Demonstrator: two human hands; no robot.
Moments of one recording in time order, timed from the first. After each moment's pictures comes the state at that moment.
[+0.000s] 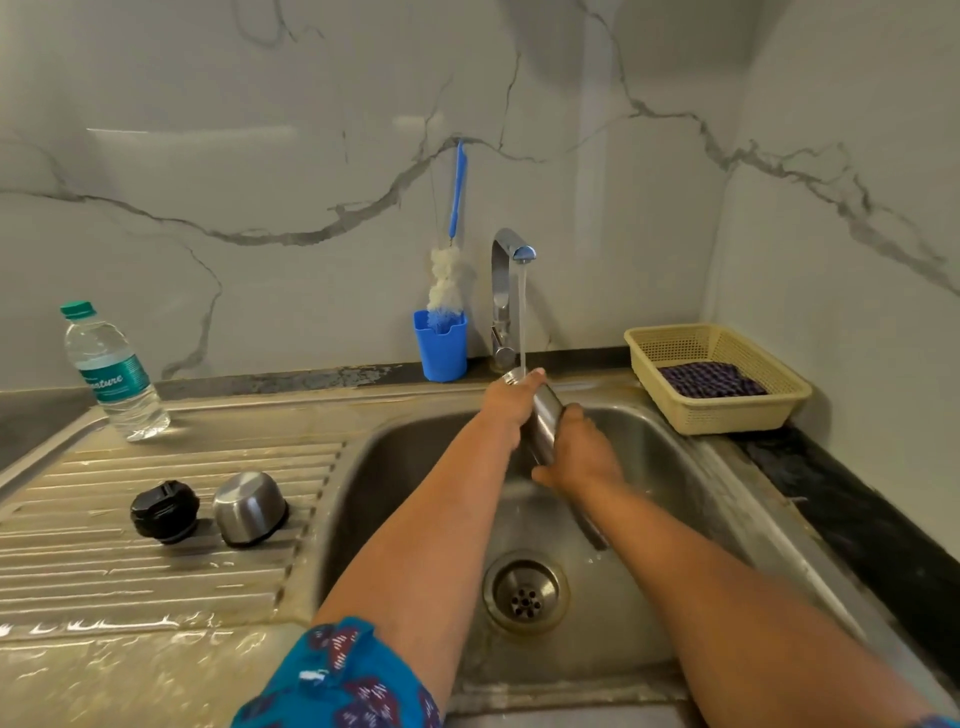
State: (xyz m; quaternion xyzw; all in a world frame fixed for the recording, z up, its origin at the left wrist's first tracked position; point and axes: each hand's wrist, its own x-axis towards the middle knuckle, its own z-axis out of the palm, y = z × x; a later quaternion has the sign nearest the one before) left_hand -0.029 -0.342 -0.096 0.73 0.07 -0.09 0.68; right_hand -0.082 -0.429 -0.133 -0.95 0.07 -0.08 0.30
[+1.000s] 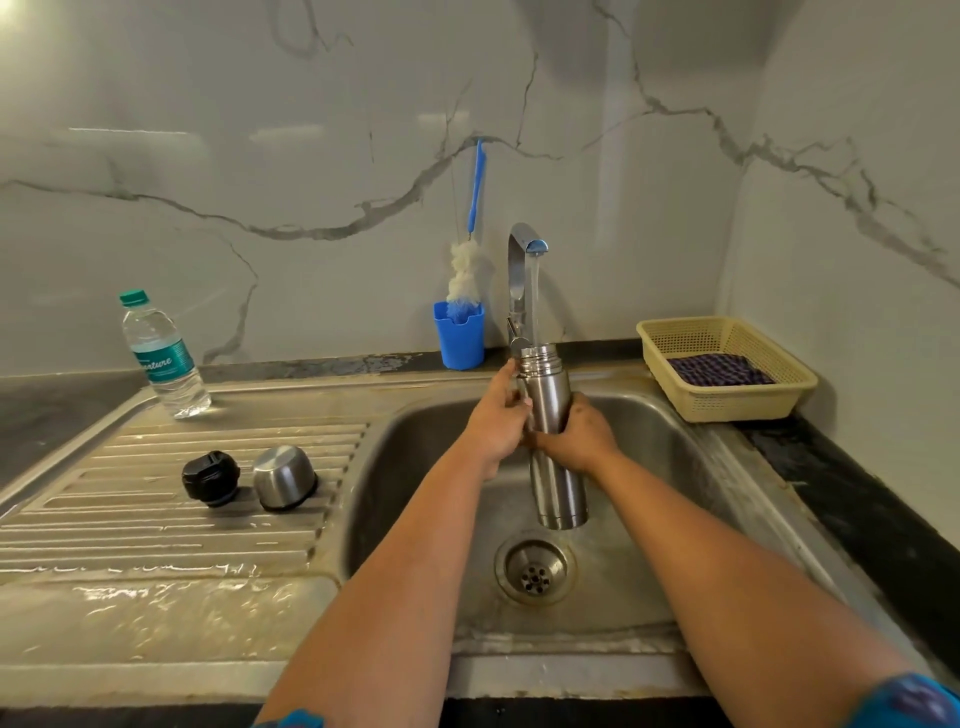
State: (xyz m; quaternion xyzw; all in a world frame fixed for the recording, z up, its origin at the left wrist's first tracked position) left_hand -0.079 -0.302 -0.115 0.74 -0.03 -0.06 0.67; right_hand -0.086 -0.433 -0.130 -0.88 0.01 -0.05 0.47
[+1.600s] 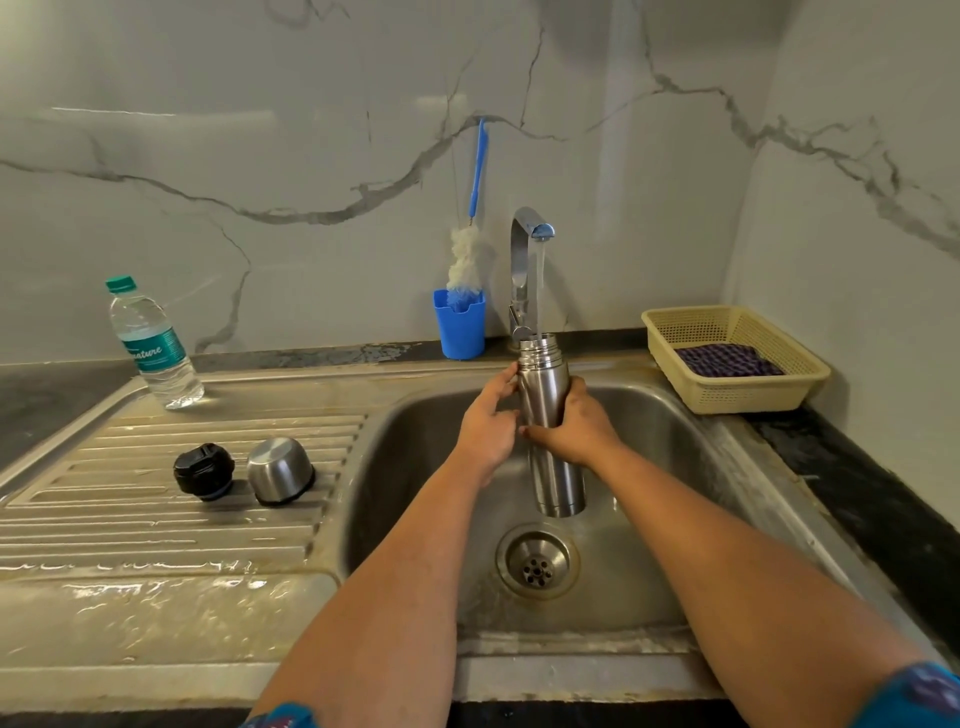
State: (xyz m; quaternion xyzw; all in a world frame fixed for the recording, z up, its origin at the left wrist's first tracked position) left_hand -0.070 -0.291 -0.145 0.76 -0.04 0.01 0.65; right_hand -0.076 -0.428 -0.133 -0.89 -0.01 -0.06 0.45
